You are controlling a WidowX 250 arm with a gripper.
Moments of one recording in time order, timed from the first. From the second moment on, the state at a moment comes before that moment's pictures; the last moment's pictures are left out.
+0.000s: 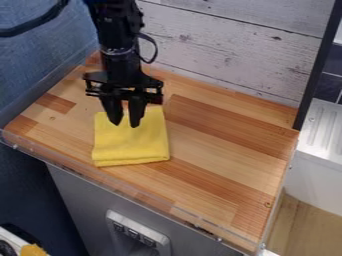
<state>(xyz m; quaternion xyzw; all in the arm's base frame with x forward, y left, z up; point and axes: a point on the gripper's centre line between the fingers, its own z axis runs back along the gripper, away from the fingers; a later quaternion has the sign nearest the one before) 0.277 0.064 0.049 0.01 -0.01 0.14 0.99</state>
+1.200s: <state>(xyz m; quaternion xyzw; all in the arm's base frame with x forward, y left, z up) 0.299 0.057 0.016 -0.01 0.00 0.12 0.99</state>
